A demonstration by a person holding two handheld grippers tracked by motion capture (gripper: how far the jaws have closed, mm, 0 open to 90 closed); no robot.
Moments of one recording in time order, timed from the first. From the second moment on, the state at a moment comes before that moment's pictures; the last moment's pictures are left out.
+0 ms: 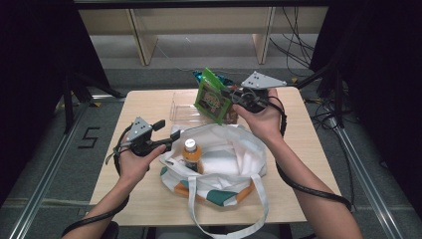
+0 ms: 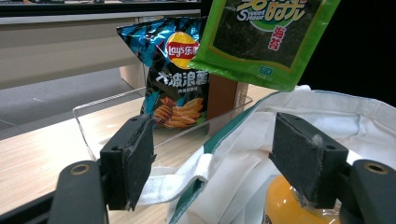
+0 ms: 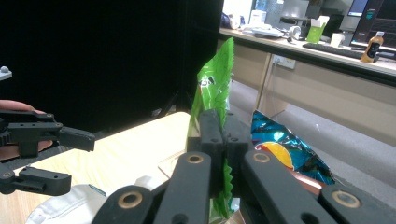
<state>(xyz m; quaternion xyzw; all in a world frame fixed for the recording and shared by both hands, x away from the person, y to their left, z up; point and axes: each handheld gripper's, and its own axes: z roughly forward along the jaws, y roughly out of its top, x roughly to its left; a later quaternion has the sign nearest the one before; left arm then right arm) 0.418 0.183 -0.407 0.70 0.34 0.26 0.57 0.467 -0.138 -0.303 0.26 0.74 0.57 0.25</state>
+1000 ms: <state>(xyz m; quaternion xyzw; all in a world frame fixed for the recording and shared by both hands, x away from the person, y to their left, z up) 0.418 0.184 -0.407 0.70 0.34 0.26 0.57 0.479 -0.125 -0.307 0.26 0.73 0.57 0.25</state>
